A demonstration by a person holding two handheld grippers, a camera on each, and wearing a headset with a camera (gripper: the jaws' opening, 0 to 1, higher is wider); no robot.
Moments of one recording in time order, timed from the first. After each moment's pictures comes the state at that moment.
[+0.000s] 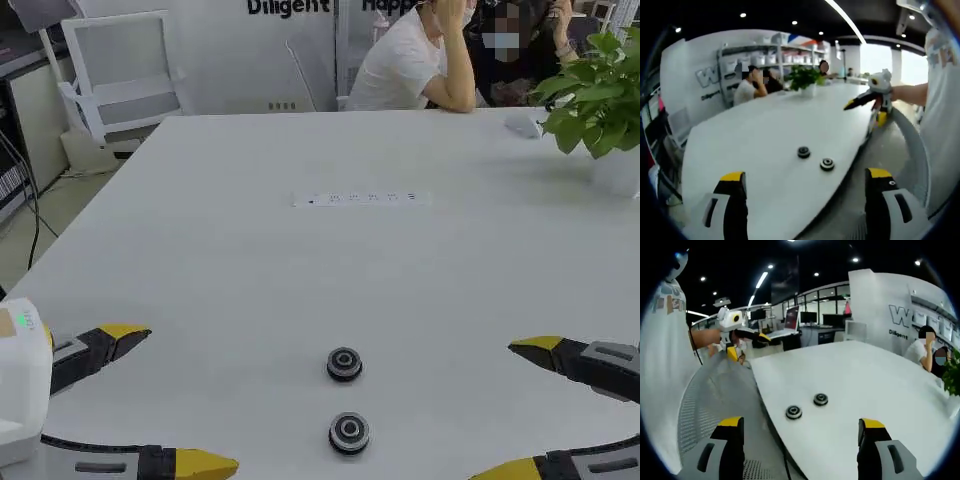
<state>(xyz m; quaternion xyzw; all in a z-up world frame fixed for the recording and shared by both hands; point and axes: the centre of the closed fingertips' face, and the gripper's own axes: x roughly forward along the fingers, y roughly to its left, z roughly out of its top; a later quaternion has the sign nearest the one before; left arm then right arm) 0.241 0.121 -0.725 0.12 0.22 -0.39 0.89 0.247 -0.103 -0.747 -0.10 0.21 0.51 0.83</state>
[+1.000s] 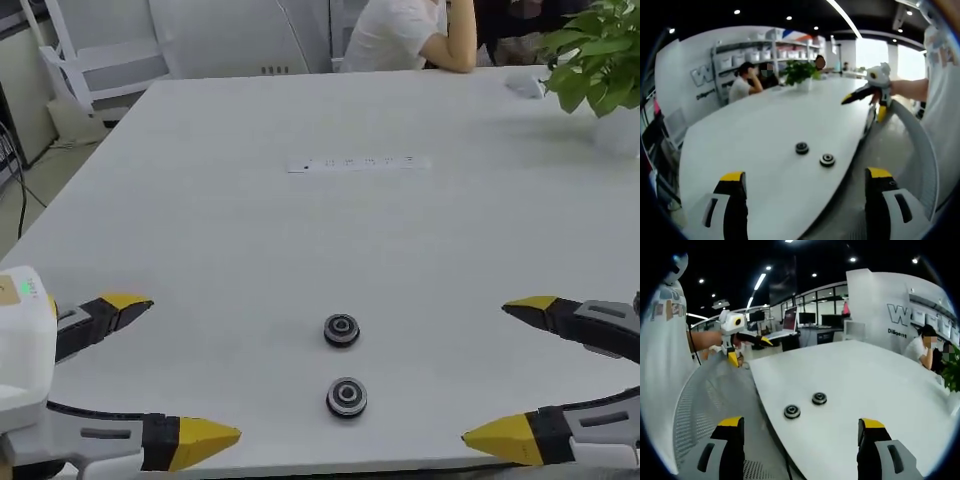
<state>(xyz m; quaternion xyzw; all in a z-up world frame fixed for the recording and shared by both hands) 0.246 0.122 -0.733 0.13 0.23 -0.39 0.88 0.254 -0.097 -0.753 -0.10 0.21 0.52 0.82</state>
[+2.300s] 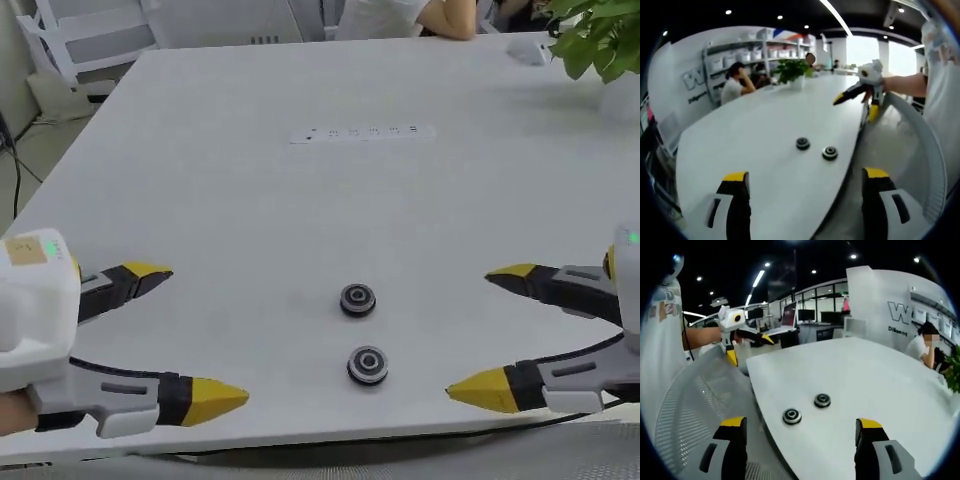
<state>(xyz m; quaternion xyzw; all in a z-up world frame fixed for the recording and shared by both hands) 0.257 0.137 -0.745 0.15 0.23 -0.43 0.86 0.265 -0.067 -0.770 -0.11 0.22 0.51 0.82</state>
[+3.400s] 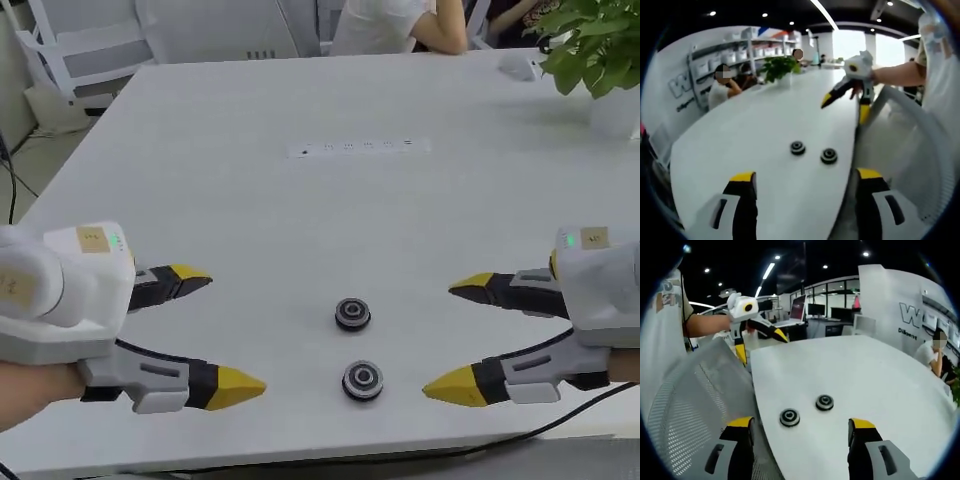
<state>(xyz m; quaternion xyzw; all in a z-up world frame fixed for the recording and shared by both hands) 0.278 0.108 -0.753 0.18 0.23 -0.48 0.83 0.280 -0.051 -0.781 -0.15 0.23 0.54 0.79</state>
